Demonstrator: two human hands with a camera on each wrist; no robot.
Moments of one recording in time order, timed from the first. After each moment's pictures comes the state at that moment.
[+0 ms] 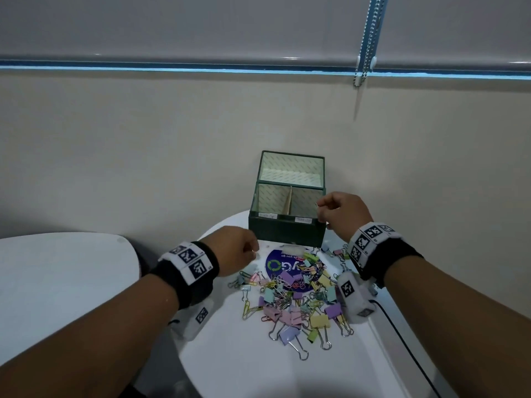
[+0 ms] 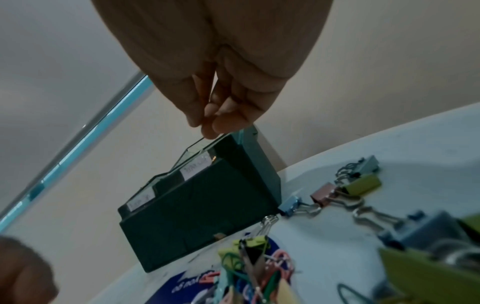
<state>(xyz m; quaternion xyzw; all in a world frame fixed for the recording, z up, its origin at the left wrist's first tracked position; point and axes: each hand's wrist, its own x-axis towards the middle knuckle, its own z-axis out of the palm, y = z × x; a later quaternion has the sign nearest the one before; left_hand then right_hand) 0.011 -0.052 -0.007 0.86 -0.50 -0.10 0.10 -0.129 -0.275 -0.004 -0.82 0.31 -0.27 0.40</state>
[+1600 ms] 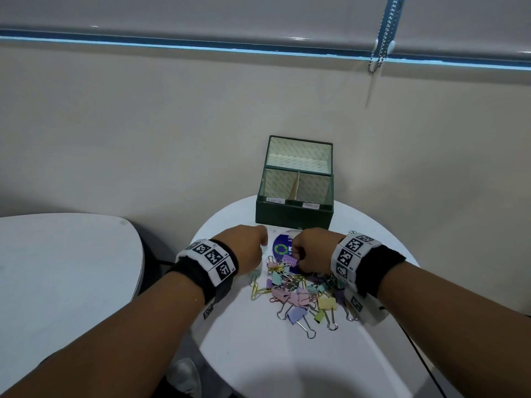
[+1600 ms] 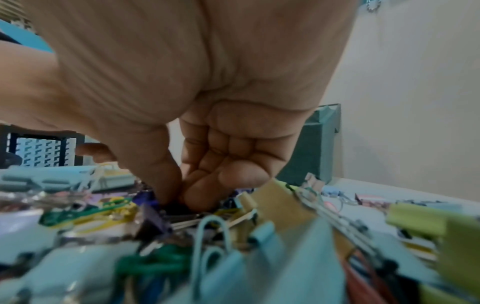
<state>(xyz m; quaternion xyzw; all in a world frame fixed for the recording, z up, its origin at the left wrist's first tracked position) -0.004 -0.046 -0.033 0.87 -0.49 -0.08 0.04 -0.120 -0.195 -0.027 -0.97 0.18 0.14 0.09</state>
